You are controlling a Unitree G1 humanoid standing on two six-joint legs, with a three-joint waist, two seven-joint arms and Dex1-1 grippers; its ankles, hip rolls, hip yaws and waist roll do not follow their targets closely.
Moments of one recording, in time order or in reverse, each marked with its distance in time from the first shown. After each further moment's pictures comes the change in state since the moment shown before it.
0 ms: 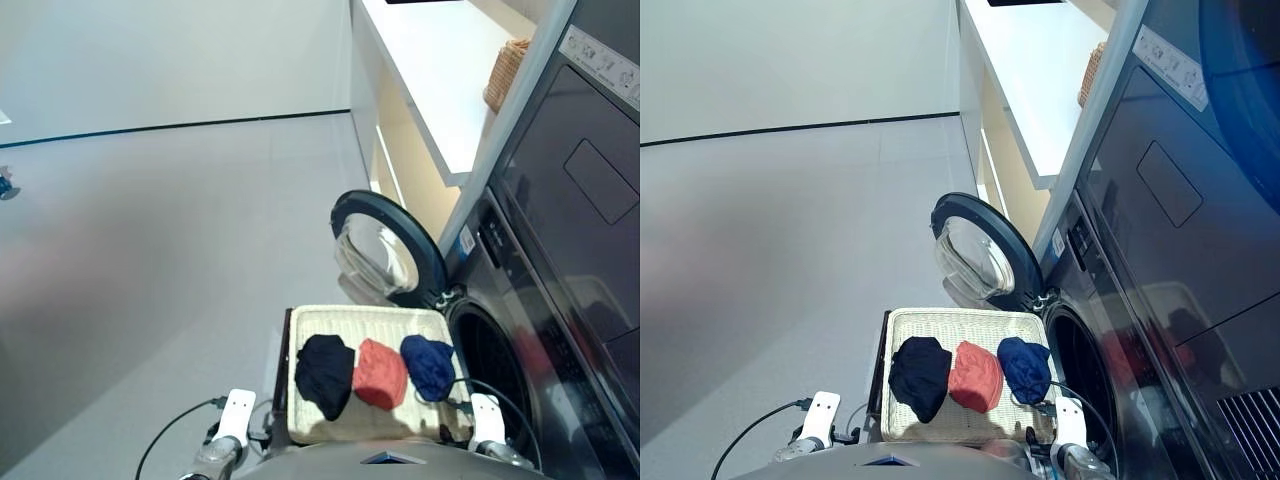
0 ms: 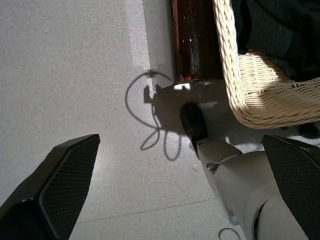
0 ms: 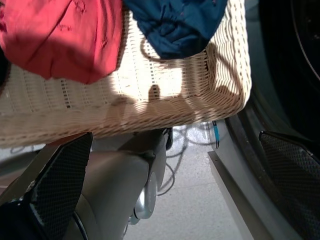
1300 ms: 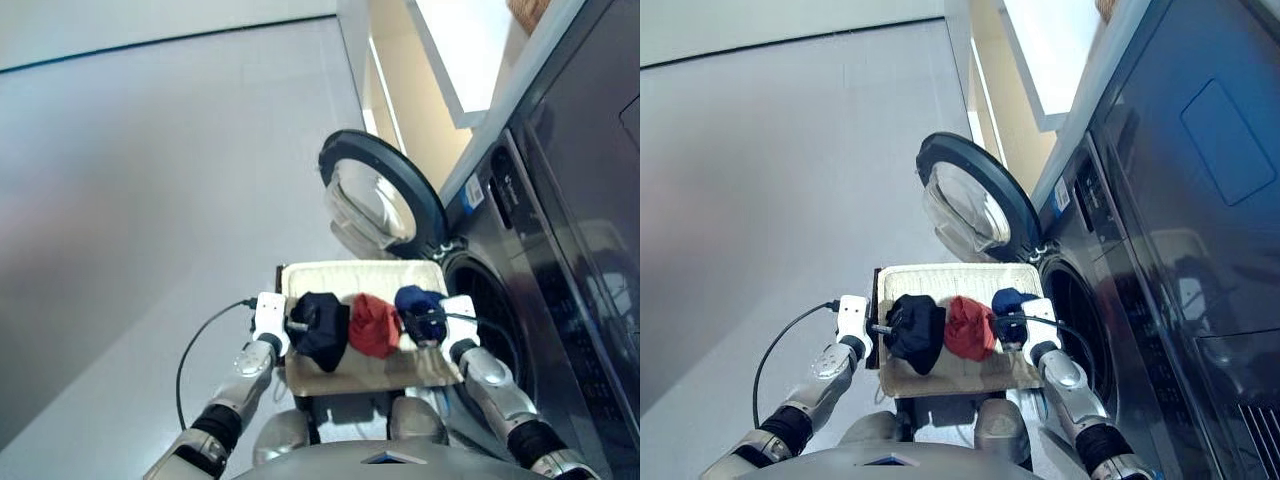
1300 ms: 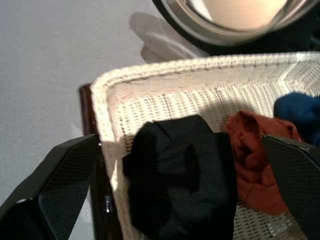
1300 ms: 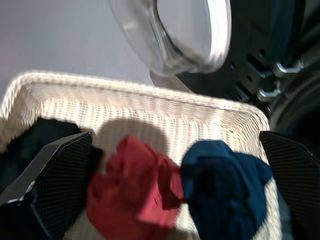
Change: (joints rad) left arm -0.258 0.039 -0.209 -0.574 -0.194 -0.037 0.184; right arm -0.111 -0.093 0.162 -0.881 0.023 -0.063 -0.129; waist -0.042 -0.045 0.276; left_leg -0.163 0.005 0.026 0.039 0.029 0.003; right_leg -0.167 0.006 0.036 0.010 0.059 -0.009
